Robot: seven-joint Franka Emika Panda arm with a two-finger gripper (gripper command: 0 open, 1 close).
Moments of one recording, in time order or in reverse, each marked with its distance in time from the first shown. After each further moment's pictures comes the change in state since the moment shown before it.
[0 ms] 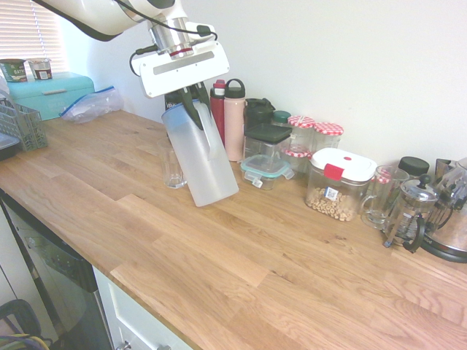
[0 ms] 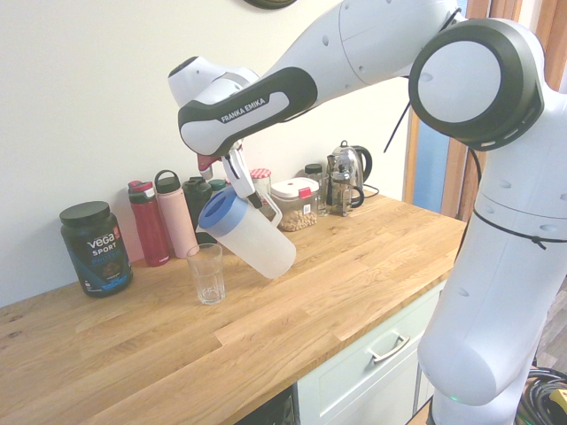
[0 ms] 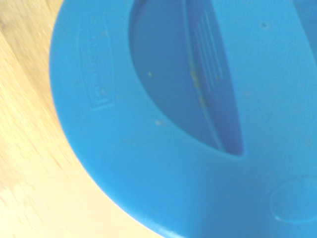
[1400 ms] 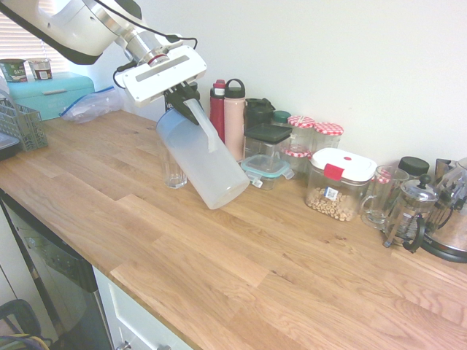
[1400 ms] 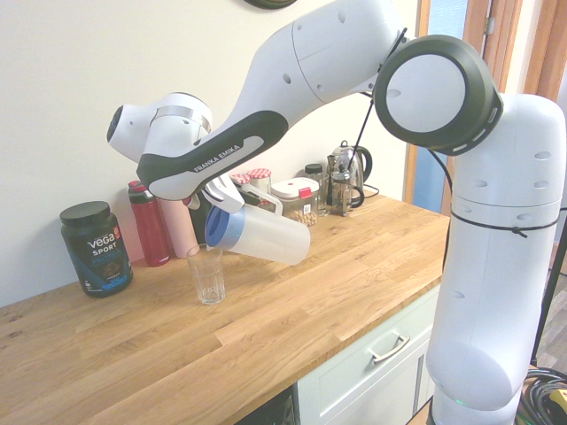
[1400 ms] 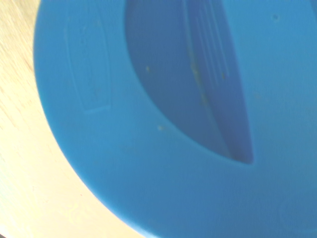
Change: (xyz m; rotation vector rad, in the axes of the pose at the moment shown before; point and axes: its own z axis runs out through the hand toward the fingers) arm 0.023 -0.071 0.002 -0.386 -0.178 -0.132
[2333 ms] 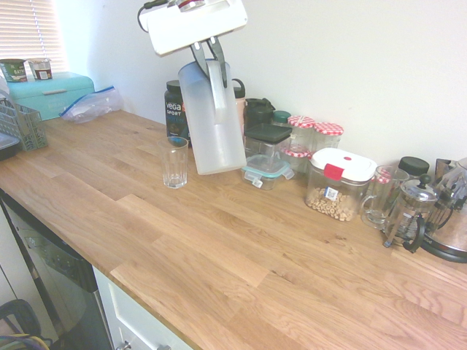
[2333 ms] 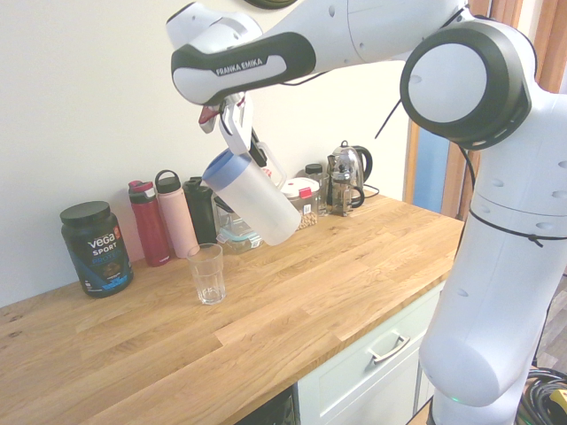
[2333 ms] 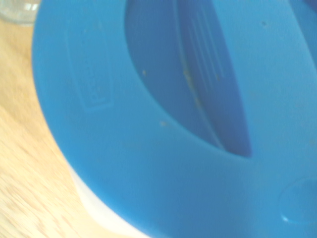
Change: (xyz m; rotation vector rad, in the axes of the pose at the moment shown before) arm -0.064 0.170 0.012 0.459 0.101 0.444
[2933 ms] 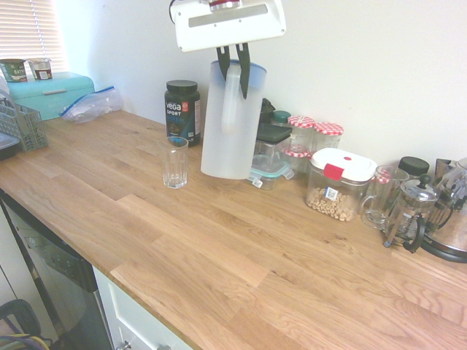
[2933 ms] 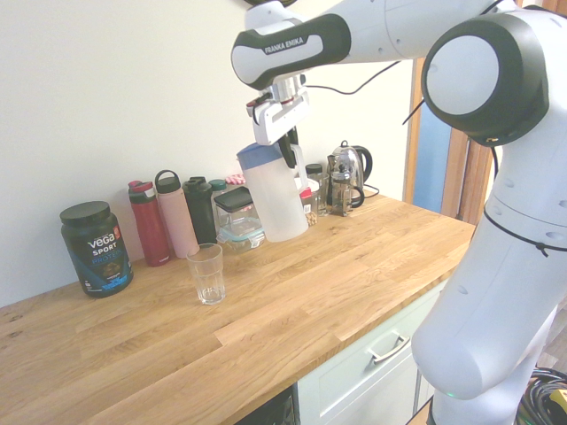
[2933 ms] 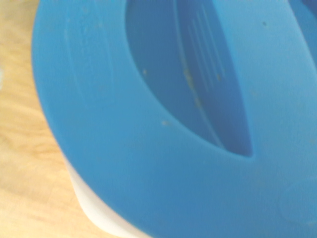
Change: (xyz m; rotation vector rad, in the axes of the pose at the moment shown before) arm -0.026 0.079 0.059 0.205 -0.055 0.495
